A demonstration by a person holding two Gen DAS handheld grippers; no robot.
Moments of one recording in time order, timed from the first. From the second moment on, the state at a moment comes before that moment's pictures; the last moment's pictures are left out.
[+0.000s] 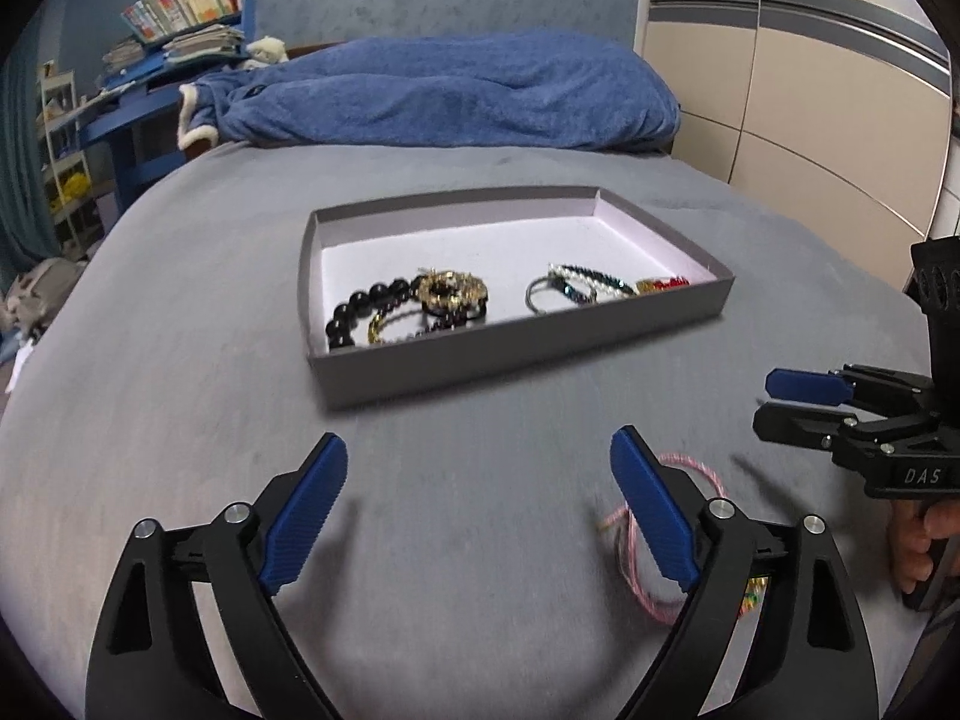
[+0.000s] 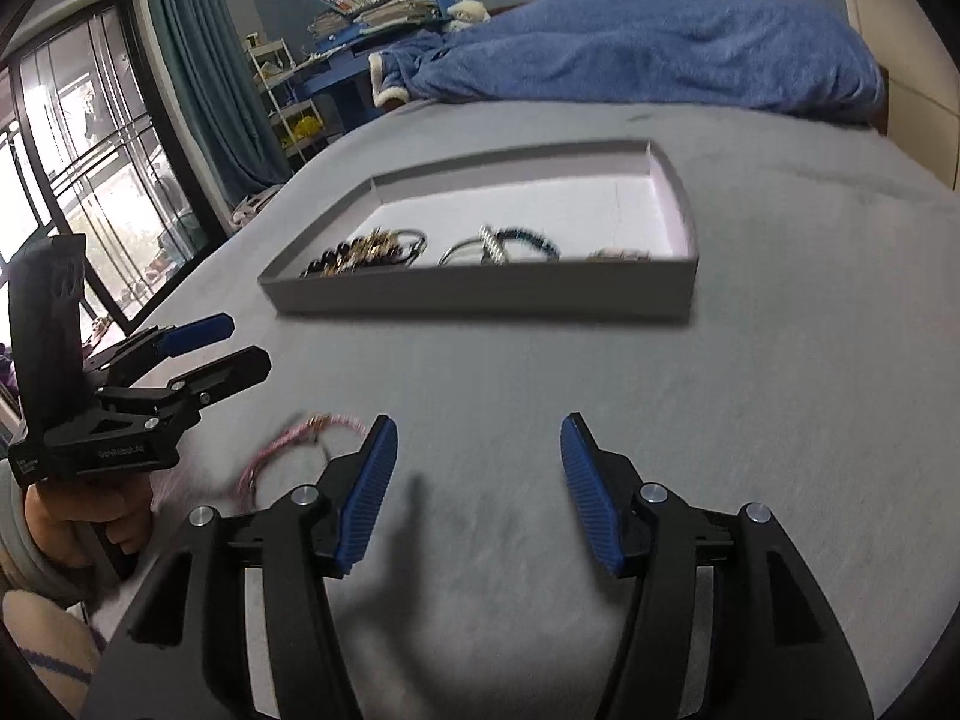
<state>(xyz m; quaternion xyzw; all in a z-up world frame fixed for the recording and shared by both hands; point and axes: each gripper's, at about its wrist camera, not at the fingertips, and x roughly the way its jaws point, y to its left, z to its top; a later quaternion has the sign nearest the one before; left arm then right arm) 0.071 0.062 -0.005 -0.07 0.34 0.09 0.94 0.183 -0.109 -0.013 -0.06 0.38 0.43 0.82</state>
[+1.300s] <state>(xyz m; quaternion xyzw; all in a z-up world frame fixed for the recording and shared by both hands) 0.049 0.070 -0.015 -0.13 0.35 0.08 0.92 0.171 -0.111 -0.022 -0.13 0.39 0.40 0.82</state>
